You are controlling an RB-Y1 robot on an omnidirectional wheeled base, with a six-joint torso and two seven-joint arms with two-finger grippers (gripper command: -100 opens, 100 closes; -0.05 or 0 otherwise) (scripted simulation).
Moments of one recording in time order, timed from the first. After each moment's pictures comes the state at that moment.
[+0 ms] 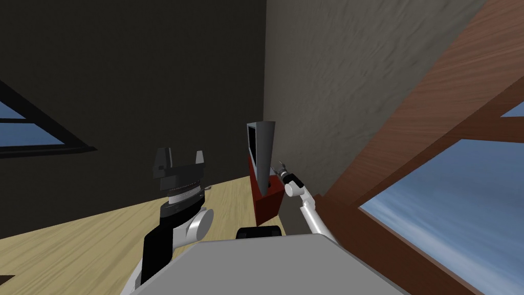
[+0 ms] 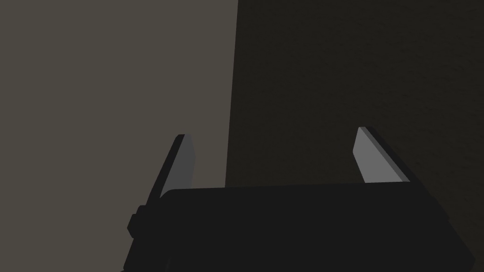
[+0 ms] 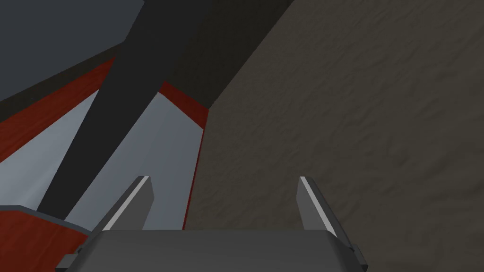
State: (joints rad) left arm 0.46 -0.04 0.02 -2.40 0.12 -0.63 -0.03; right arm -0.05 -0.19 0.09 -1.74 -0.39 0.29 -0.72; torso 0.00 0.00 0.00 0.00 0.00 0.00
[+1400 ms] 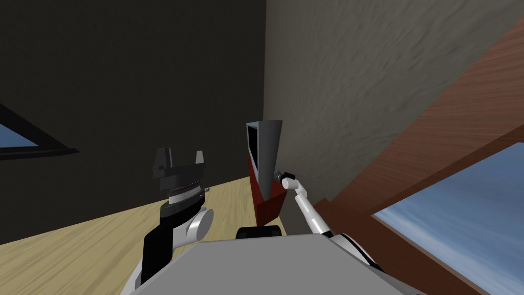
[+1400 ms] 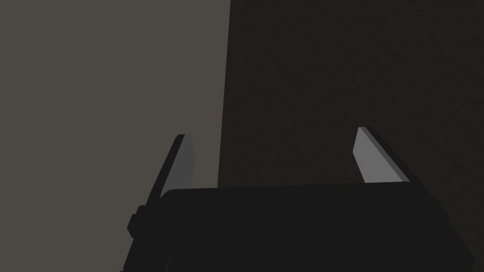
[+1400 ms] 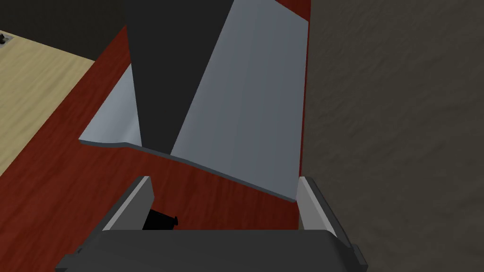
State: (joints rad) left arm 0.46 -0.04 0.02 -2.40 0.12 -0.63 -0.03; right arm -0.23 -0.20 0.09 -1.42 -0.52 0.65 -0.93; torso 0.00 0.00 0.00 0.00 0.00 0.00
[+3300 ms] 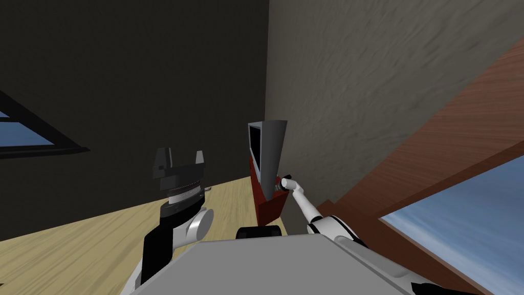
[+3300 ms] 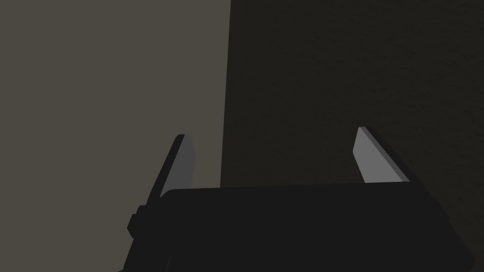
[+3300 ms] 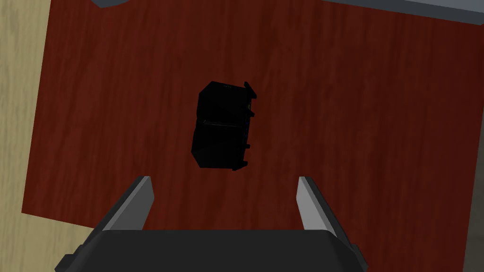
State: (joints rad) left arm 0.46 -0.04 0.02 -2.40 0.12 -0.63 -0.03; right arm -0.38 -0.22 0.08 -1.01 -0.62 0.98 -1.13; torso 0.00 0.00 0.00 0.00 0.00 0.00
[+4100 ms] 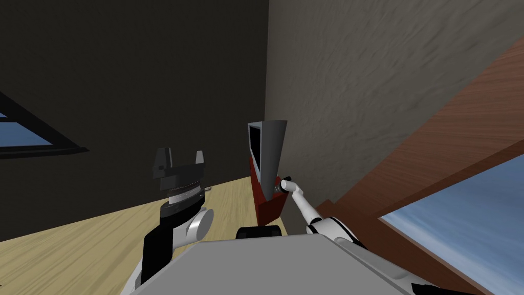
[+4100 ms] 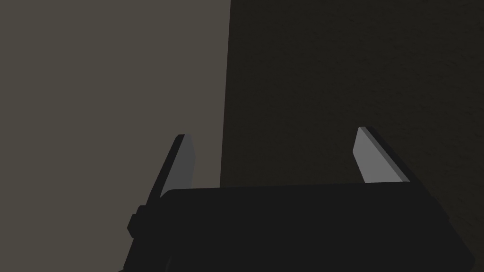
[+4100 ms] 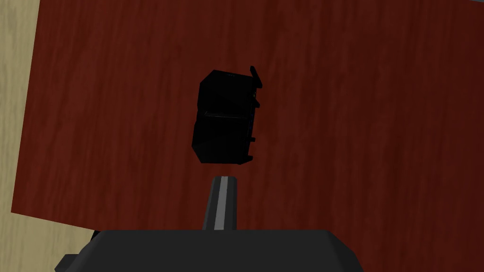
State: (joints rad) left arm 0.46 -0.04 0.02 -2.40 0.12 -0.63 -0.03; right arm -0.37 -0.20 0.07 -0.97 -0.61 0.94 -1.10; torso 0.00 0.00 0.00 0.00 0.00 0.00
